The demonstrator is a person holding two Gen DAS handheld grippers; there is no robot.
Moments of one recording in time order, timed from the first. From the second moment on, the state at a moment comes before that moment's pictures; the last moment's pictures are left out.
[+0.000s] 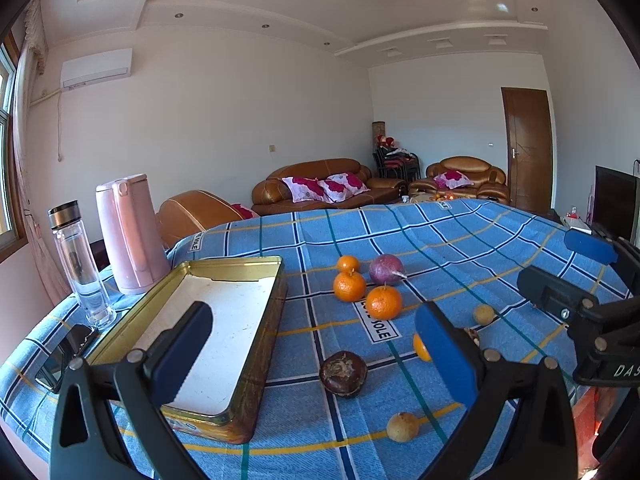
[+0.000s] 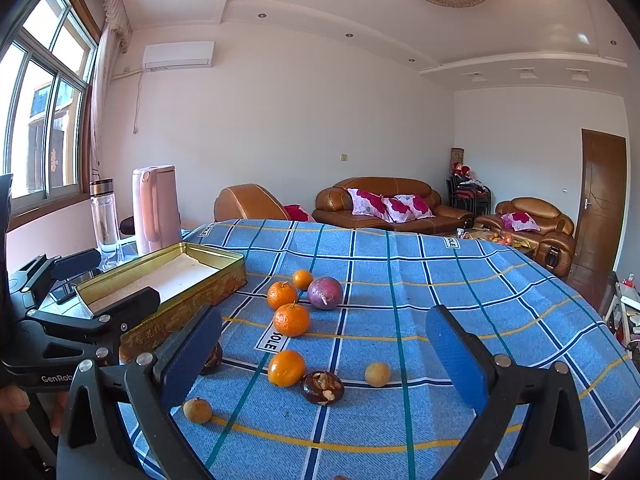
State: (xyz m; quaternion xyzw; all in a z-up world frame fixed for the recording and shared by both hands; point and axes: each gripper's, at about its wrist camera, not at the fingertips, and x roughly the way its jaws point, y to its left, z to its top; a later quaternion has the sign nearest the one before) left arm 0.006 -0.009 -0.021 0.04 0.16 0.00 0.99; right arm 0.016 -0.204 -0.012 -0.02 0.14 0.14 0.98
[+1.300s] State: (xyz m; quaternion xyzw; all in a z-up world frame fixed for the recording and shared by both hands) left arm 0.034 -0.048 -0.101 0.04 0.32 -0.14 0.94; right arm 0.046 -0.270 -0.074 0.00 0.22 0.06 0.97
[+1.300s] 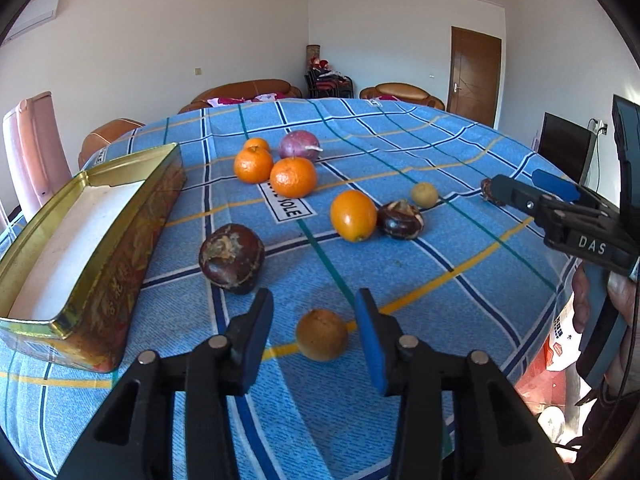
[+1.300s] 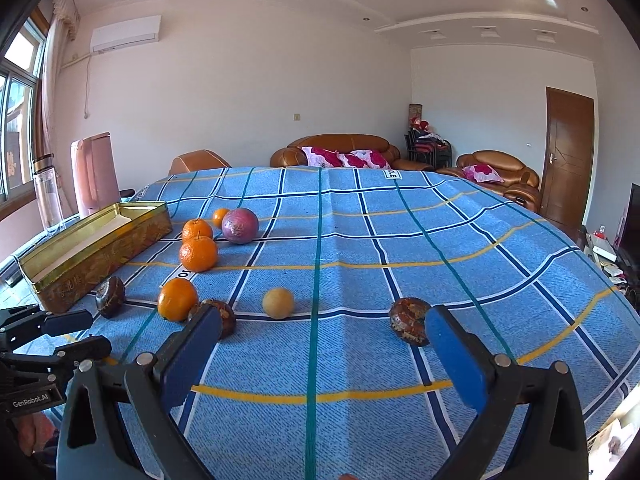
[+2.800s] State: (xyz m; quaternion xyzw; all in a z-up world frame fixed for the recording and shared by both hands) left arm 0.069 -0.031 -0.073 0.03 0.27 -0.11 0.96; right arm 0.089 -0.281 -0.087 -0.06 0.29 0.04 0.96
